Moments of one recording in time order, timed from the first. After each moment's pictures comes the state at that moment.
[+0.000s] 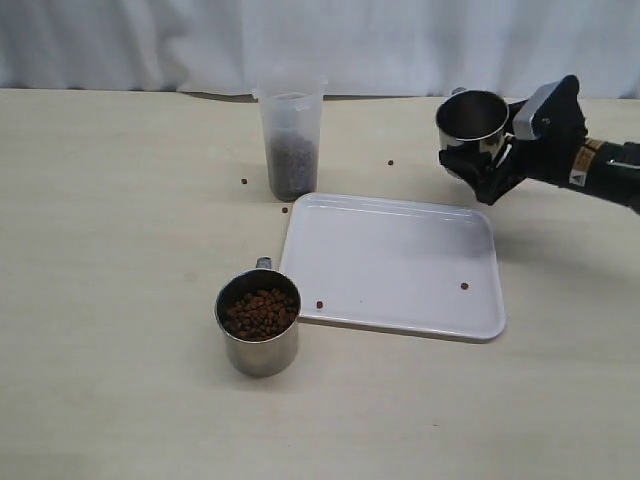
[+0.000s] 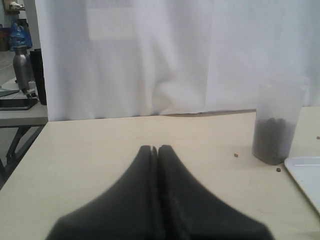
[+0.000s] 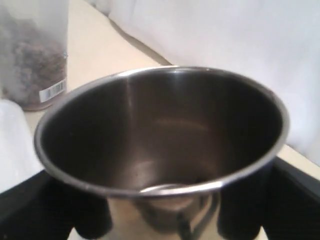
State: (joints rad) left arm -0.11 0.00 0.00 0.04 0.15 0.00; right arm -0.04 2.21 -1.10 -1.12 -1.00 0.28
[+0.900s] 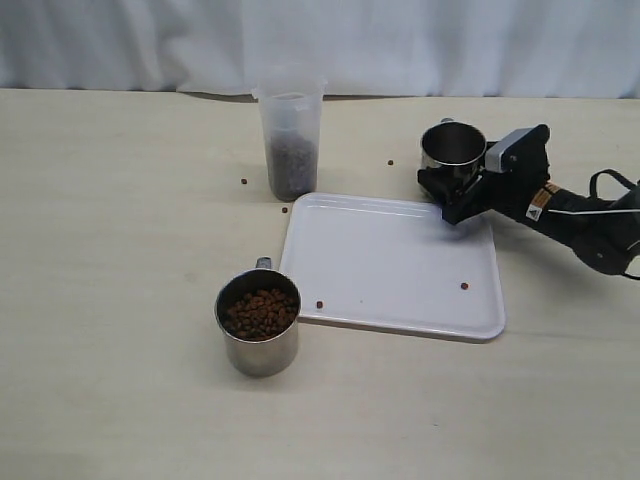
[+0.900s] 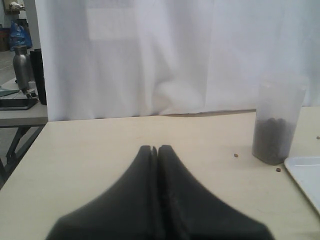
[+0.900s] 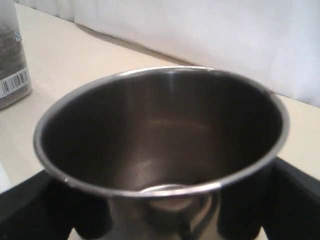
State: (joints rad) left arm -0.11 0.00 0.00 0.04 0.15 0.00; right arm 0.02 2.43 -1.15 -0.85 -1.11 0.18
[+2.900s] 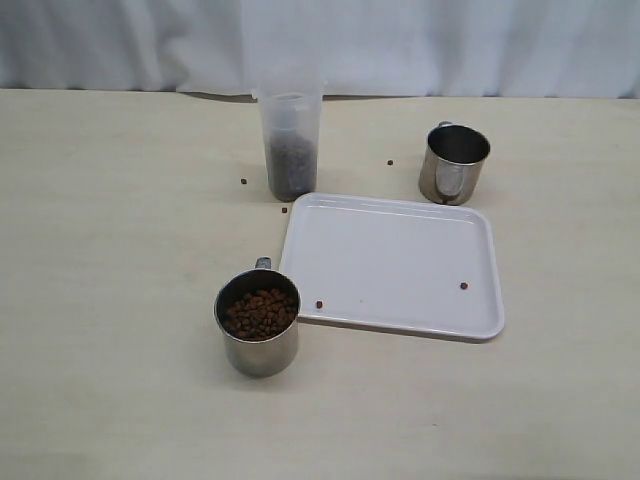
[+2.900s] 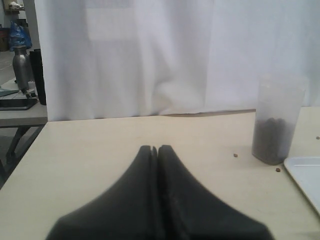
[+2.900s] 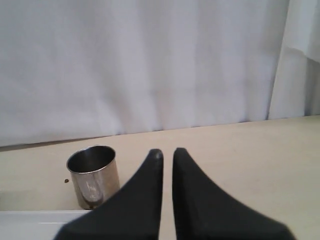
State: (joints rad) left arm -0.11 0.00 0.00 0.04 0.15 0.00; right arm -0.25 0.58 0.00 -0.62 -0.52 0.60
